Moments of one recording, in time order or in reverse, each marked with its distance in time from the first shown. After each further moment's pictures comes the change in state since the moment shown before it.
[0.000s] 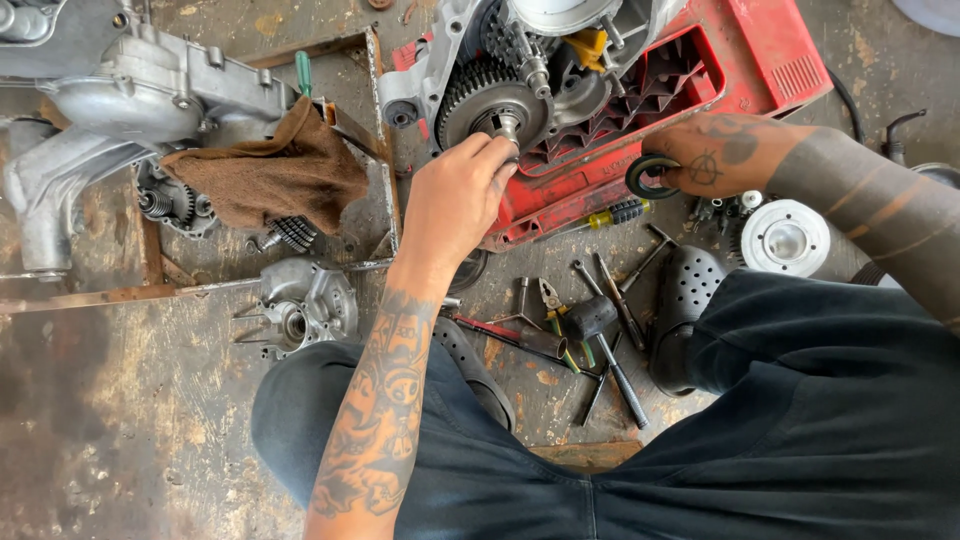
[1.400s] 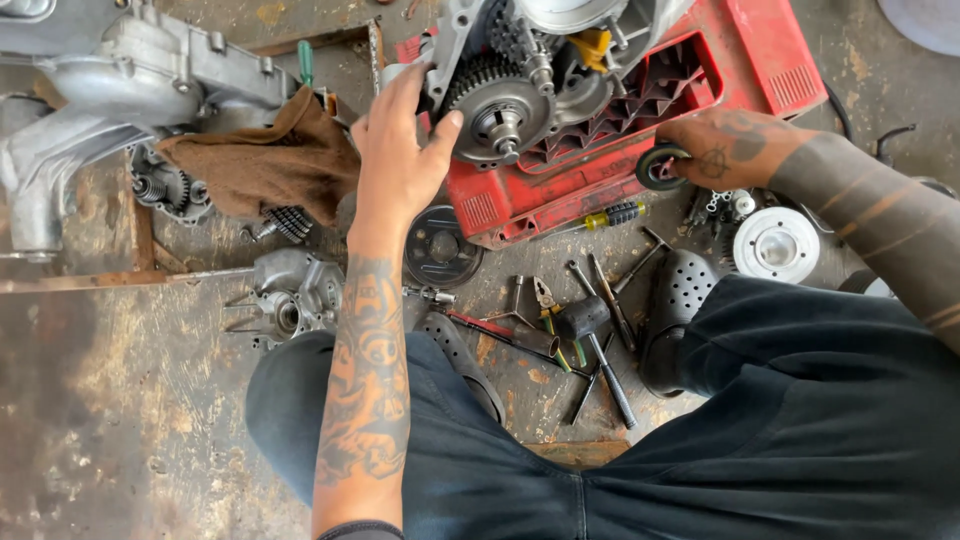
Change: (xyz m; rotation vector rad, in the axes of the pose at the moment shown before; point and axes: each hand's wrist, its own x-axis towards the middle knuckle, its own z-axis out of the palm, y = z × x) left_hand 0.003 -0.071 0.007 -0.218 0.111 -0.249; right_hand 0.022 0.043 0.025 -0.007 0.173 -0.105
